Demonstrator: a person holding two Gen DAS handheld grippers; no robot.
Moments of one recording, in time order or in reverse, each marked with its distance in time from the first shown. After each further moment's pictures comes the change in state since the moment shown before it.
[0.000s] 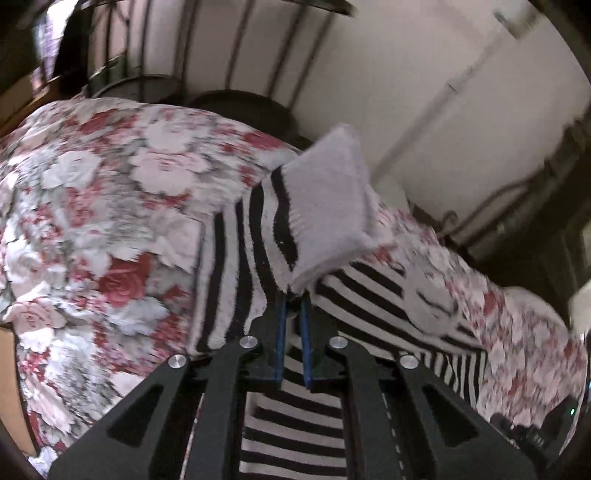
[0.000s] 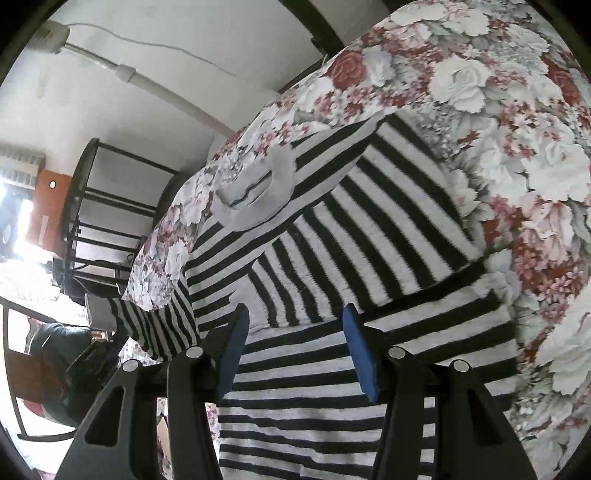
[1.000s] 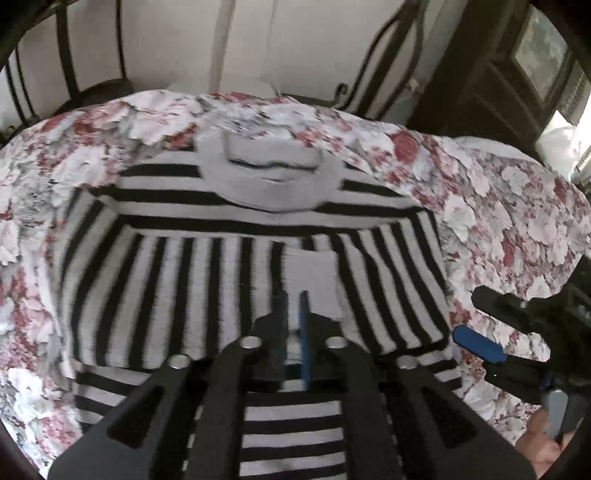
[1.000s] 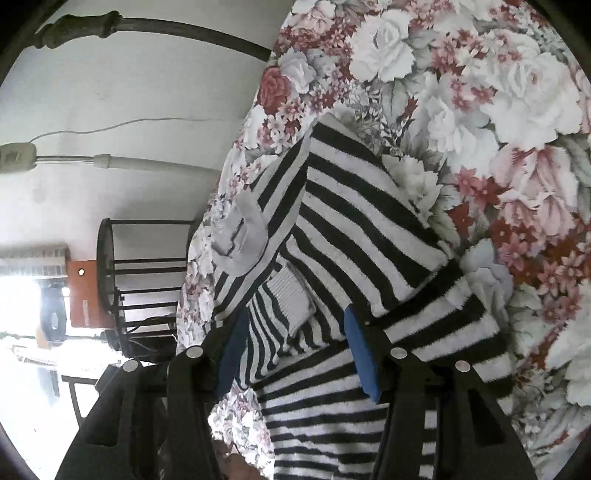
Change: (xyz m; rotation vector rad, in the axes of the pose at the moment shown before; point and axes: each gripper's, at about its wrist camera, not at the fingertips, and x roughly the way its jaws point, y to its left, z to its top) left arm 0.066 -0.190 -0.112 0.419 0.202 -0.125; right arm 0.005 -0.076 0.020 0.305 -0.009 0.215
